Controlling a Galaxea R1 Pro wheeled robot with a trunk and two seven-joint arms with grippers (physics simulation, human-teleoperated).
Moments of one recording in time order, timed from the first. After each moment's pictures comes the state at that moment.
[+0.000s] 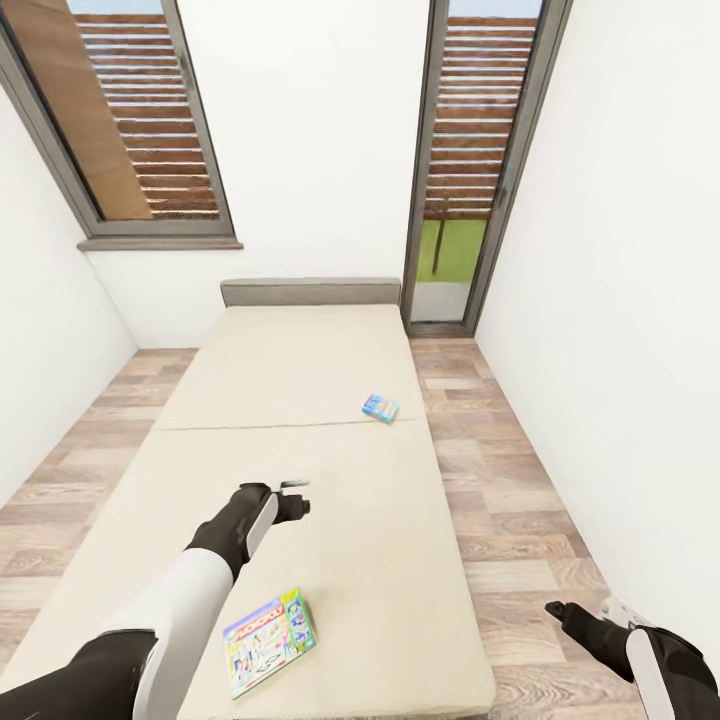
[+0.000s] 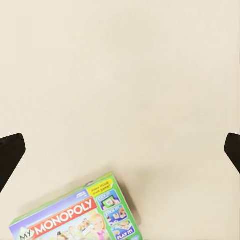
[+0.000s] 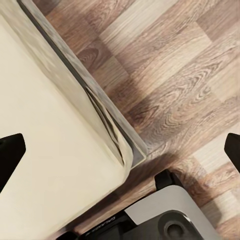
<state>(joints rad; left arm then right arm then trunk) -0.87 -0.14 0.09 -0.48 0.00 0.59 0.09 -0.30 -0.10 -0.53 -1.06 -0.28 0.77 0.03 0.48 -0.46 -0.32</state>
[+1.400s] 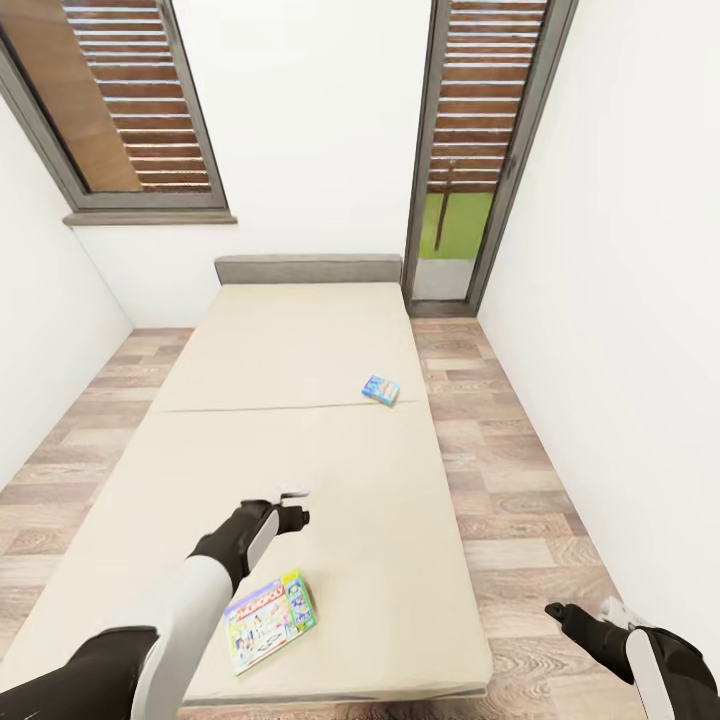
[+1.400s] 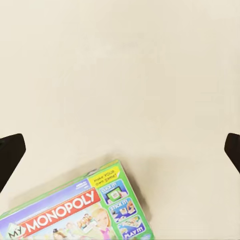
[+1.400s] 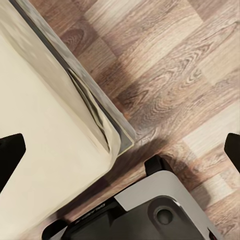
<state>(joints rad) -0.87 -0.13 0.08 -0.37 -0.01 0.44 0.09 -0.30 -0.10 -0.53 -1.05 -0.28 0.78 0.02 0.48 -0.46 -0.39</state>
